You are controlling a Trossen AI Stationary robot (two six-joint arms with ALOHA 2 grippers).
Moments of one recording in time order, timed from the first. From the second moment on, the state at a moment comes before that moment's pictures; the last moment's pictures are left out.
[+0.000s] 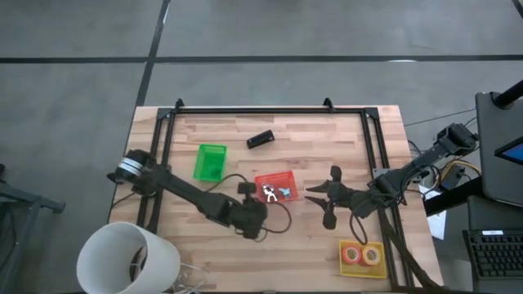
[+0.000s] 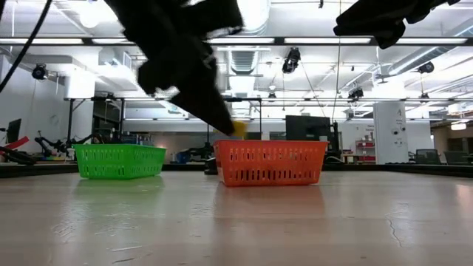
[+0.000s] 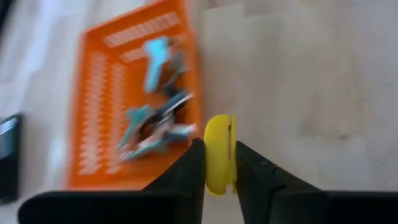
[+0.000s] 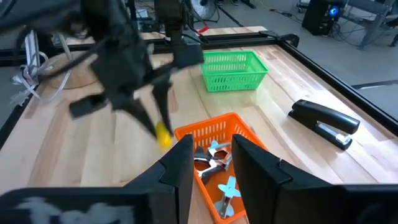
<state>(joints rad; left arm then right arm) -0.39 1.83 1.23 -0.37 -0.52 -0.20 0.56 1.11 0.64 -0.01 0.73 0.36</state>
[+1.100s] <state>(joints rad) -0.19 1.22 0.47 -0.37 -0.92 -1.03 0.56 1.11 0.63 0.01 0.73 0.37</state>
